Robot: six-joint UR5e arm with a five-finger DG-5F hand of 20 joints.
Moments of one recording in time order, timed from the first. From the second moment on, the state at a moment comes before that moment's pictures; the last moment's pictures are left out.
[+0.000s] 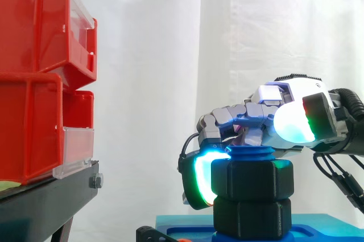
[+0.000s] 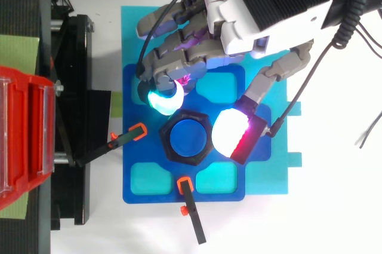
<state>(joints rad) -0.09 -2.37 -1.09 -2.72 -2.14 -1.06</state>
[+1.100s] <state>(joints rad) -0.09 -2.37 -1.09 -2.71 -2.14 -1.06</state>
